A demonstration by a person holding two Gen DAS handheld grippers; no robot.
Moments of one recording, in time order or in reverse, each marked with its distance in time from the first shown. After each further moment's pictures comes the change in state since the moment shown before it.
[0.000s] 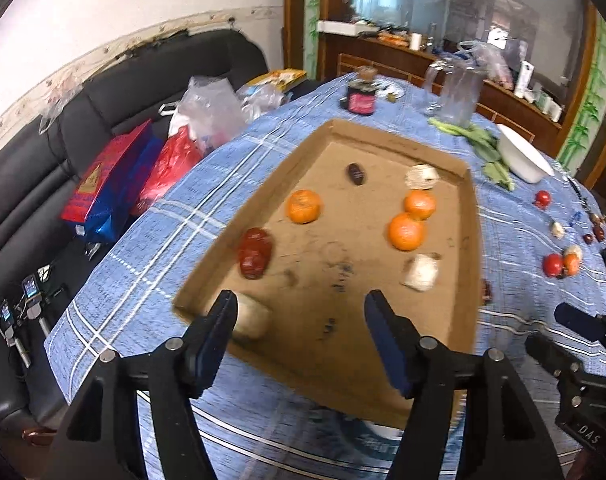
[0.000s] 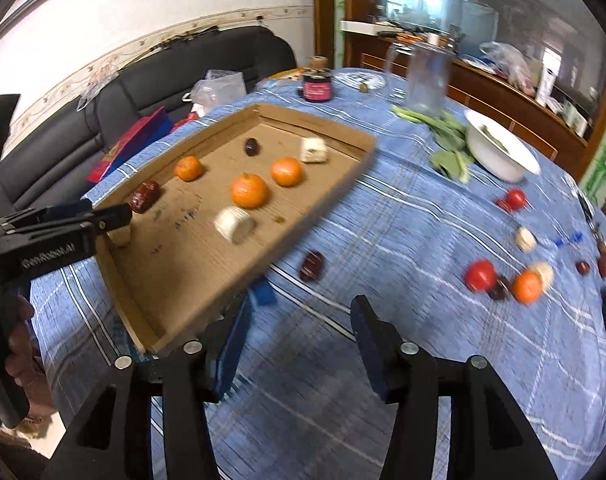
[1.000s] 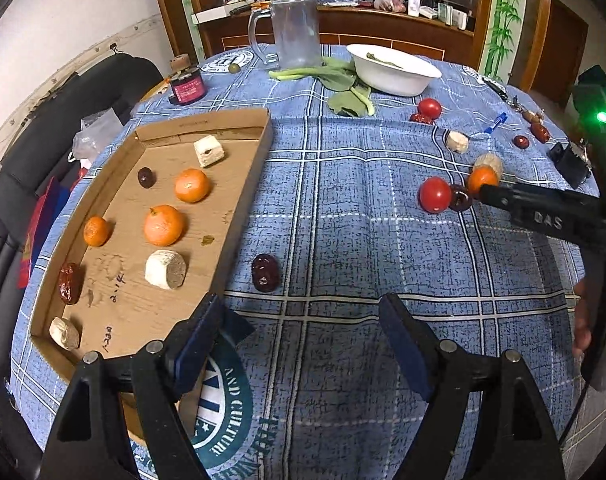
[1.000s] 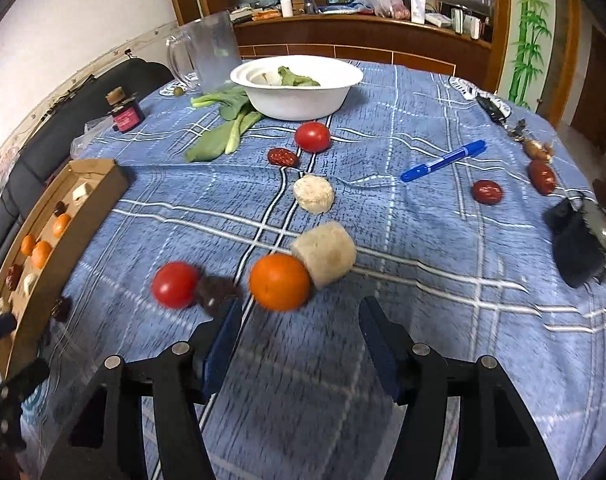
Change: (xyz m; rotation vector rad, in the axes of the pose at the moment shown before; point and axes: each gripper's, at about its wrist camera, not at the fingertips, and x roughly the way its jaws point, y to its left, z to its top) left arm 0.023 -0.186 -0.020 0.299 0.104 -0.099; right arm 0.031 -0.225 -0.016 0.313 0.021 -0.124
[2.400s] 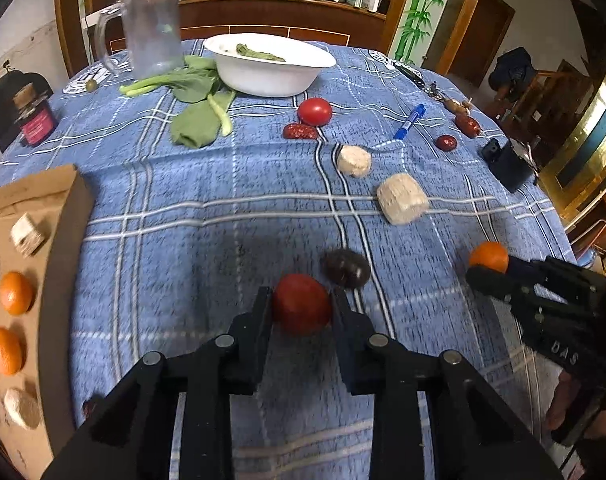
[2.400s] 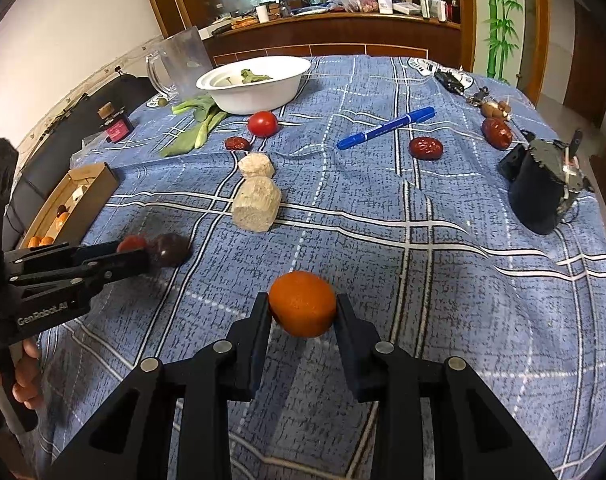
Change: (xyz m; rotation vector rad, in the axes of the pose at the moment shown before) left arm 0.062 -0.069 0.060 0.136 0.033 -0.351; right arm -0.034 -0.046 -0.037 0.066 -0.020 0.014
